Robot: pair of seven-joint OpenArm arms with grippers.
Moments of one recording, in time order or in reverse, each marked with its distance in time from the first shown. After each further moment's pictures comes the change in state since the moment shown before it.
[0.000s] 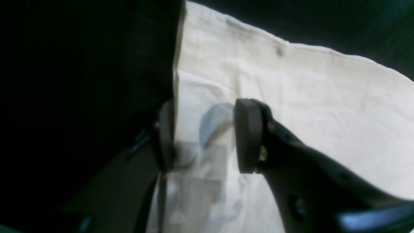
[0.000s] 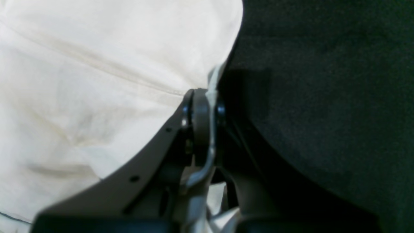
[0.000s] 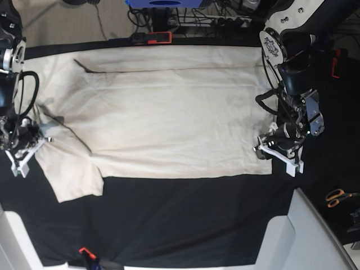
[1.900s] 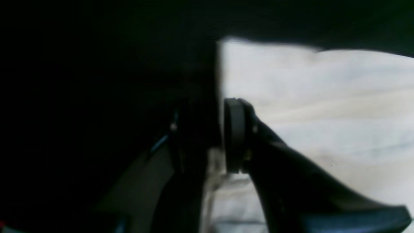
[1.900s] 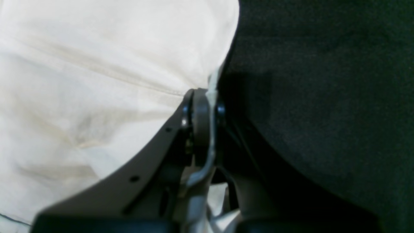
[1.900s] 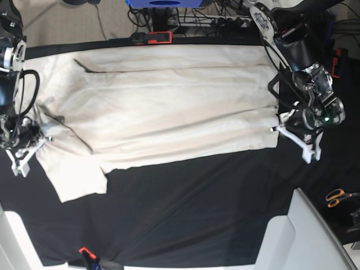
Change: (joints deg) left arm 8.3 2.2 -5.4 27.6 2.4 0.0 23.5; right arm -0.6 -0.2 0.0 0.1 0.0 0.0 0.8
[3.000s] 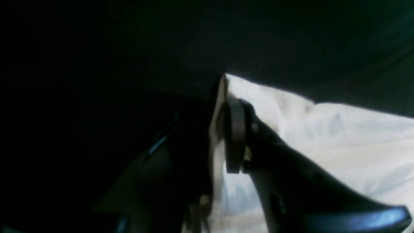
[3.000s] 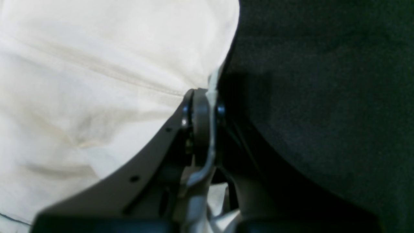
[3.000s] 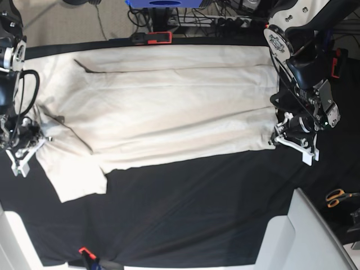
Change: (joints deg) left arm -6.8 -4.3 -1.9 -22.5 -6.7 -0.2 -12.4; right arm 0.0 0.0 0.0 0.0 0.0 0.0 0.0
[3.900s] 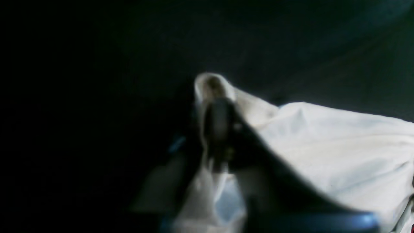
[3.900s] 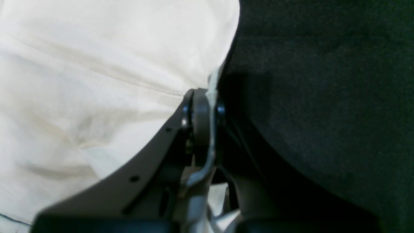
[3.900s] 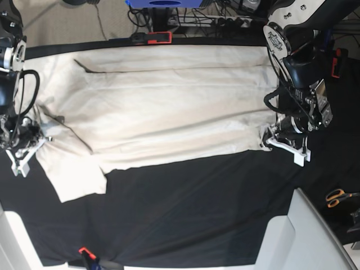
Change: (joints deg) left arm 0.5 0.2 4.7 -1.7 -8.2 -0.4 -0.1; right arm 0.0 0.0 0.0 0.0 0.0 0.0 0.0
